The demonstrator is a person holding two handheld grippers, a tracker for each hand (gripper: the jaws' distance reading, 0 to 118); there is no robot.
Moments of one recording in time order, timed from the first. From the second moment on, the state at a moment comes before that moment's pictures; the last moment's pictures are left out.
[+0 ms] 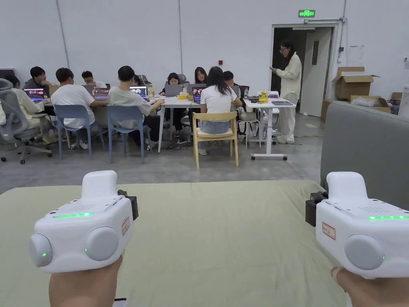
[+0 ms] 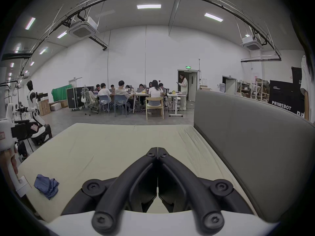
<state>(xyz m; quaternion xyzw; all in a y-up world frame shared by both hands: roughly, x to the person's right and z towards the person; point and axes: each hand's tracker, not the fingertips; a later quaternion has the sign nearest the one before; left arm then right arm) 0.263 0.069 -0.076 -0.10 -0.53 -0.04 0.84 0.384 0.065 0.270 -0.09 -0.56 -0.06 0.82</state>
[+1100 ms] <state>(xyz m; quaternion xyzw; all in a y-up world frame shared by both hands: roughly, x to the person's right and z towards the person) 0.260 0.069 -0.076 -0.08 -0.53 -0.03 0.85 0.385 0.069 0.247 -0.08 -0.56 -0.05 0.82</state>
